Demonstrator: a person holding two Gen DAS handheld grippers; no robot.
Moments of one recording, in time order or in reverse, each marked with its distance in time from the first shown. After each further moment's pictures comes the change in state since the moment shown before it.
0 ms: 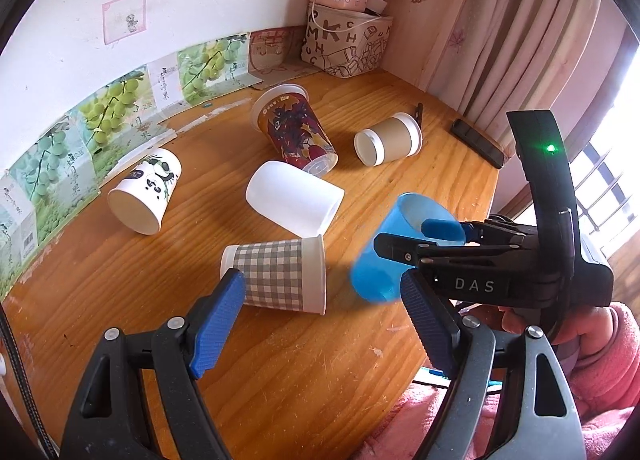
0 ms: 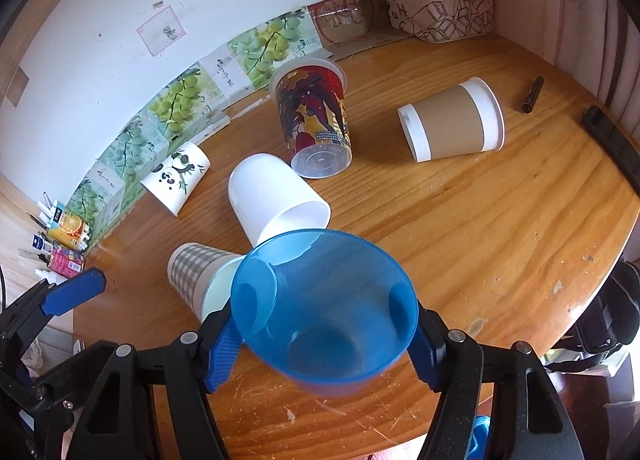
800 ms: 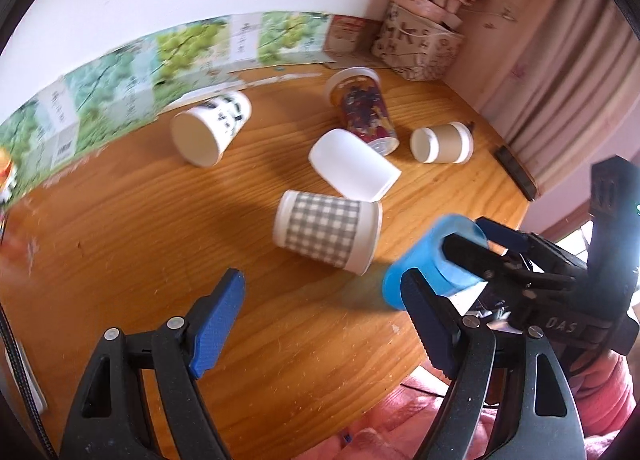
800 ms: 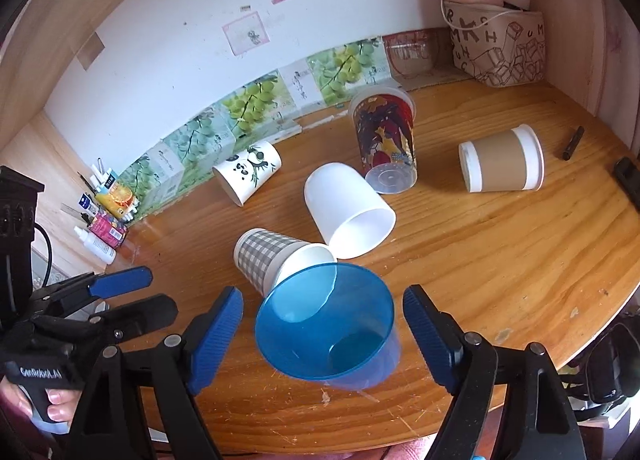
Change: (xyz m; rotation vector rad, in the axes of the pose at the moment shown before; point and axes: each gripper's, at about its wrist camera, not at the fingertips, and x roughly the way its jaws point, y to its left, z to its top) left arm -0.017 0.032 -0.035 -0.267 0.020 0.095; right arm -0.034 0.023 -0.023 -0.167 -0.107 0.137
